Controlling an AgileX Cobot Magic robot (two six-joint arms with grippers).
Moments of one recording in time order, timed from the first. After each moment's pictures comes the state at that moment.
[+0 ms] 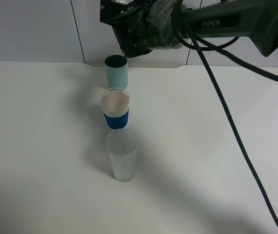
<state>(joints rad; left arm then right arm) 0.06 -0.01 -0.51 0.02 1.05 0.01 0.78 2.19 -1.73 -1.59 0.89 0.64</state>
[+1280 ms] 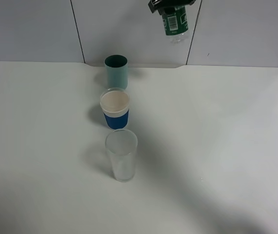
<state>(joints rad) 0.06 -0.01 -0.51 0.02 1.05 0.01 0.46 1.90 -1.73 -0.19 0.55 -0.02</state>
